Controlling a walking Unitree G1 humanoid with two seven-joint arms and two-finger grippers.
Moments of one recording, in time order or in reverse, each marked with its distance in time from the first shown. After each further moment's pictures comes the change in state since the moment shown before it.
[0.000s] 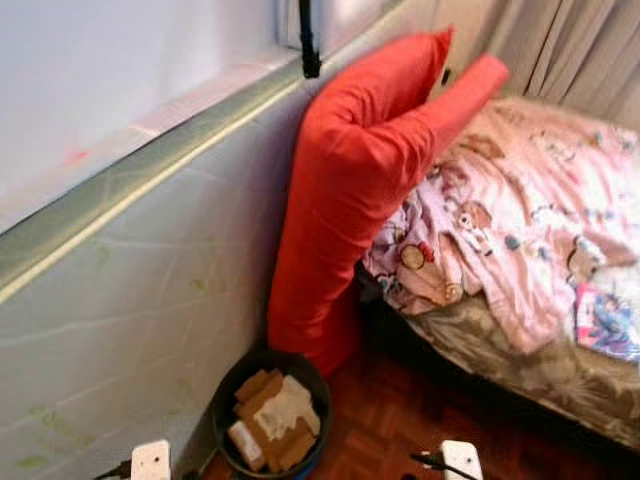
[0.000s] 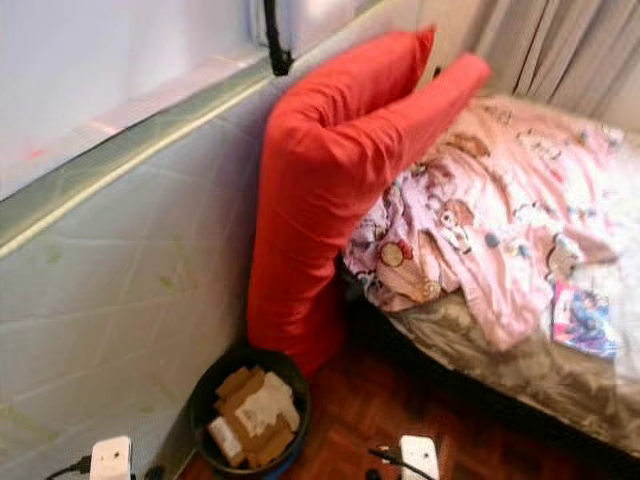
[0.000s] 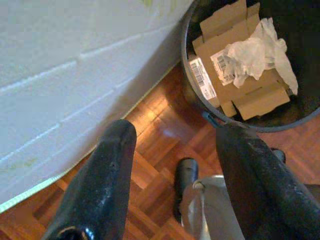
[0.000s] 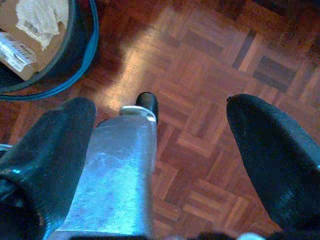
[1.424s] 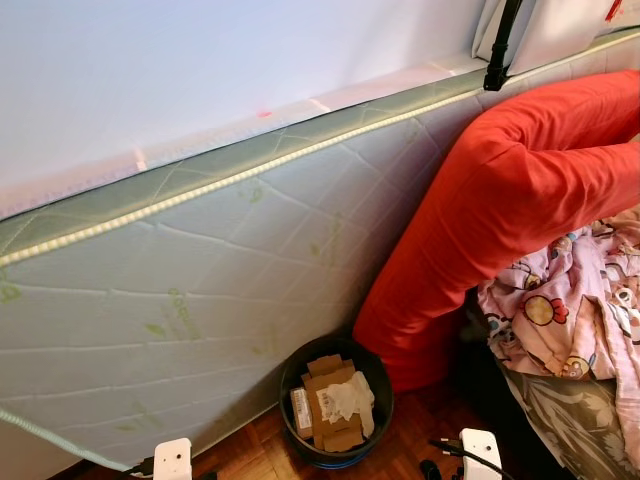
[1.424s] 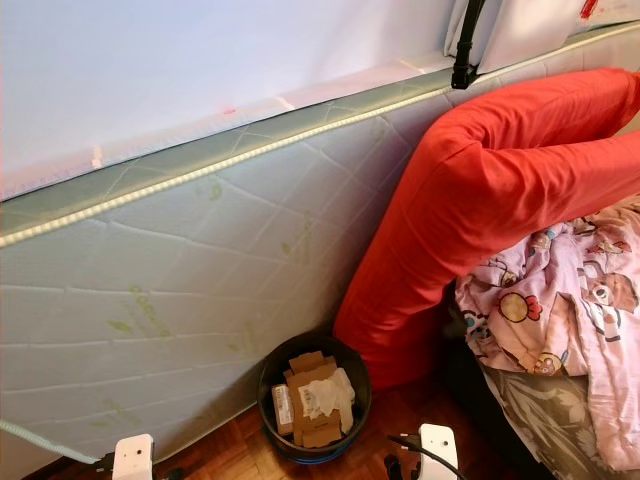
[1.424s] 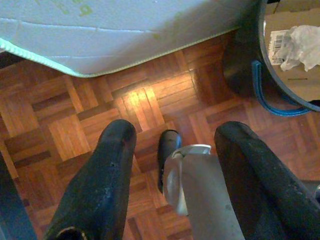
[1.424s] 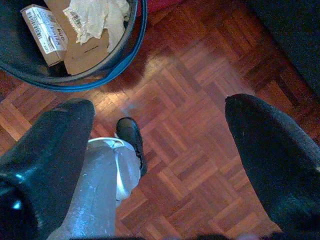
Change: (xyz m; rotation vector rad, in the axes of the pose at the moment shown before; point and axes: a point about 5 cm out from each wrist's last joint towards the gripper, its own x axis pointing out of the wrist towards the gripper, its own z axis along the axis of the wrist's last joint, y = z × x) left arm 0.001 -0.023 -0.006 0.005 0.059 -0.026; right arm 0.000 -0.019 0.018 0.017 -0.034 -0.040
